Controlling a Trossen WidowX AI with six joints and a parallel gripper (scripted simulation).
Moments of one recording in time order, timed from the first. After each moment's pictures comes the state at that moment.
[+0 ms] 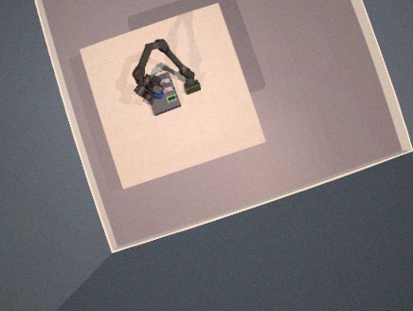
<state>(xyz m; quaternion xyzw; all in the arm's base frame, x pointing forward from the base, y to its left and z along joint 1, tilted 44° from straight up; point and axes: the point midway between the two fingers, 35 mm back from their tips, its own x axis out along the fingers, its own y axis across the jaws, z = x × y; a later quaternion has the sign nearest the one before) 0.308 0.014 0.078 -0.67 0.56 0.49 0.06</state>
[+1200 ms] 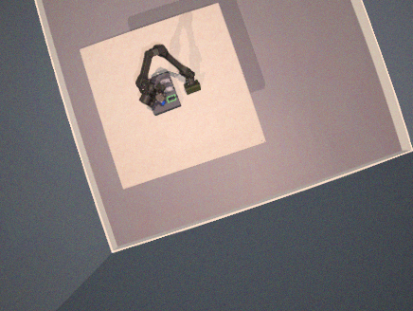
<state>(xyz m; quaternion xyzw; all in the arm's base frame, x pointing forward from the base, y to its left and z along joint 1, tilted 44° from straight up) 0.309 0.058 0.038 -0.66 0.60 0.43 0.12</state>
